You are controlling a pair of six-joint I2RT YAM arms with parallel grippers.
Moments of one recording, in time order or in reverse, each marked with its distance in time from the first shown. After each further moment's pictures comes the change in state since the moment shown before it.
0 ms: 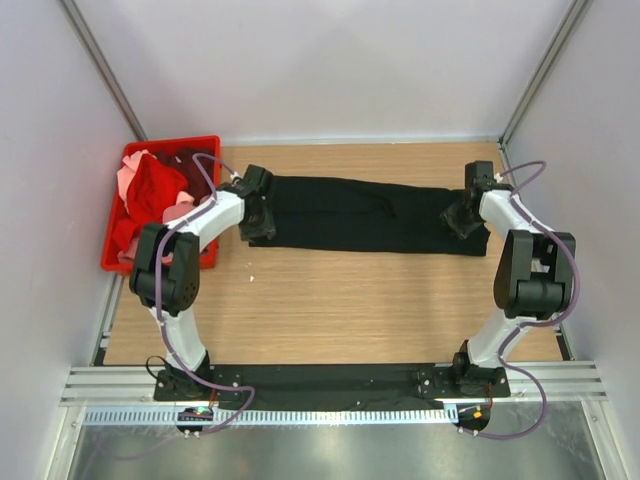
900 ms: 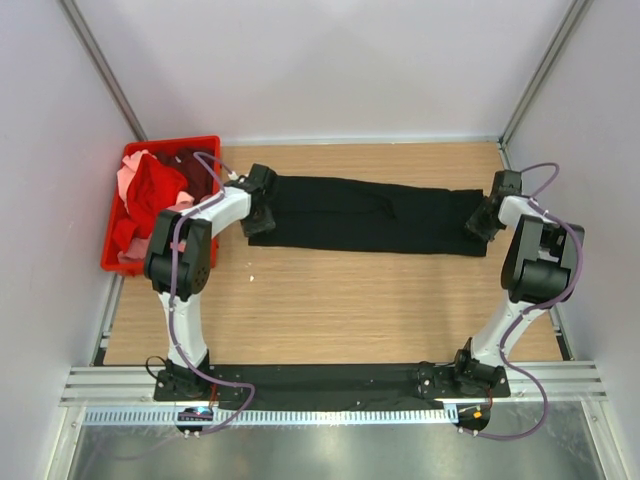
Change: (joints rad) left arm 0.020 0.152 0.071 0.048 -0.101 -0.081; right arm -0.191 0.122 -0.046 0.190 -0.069 -0.384
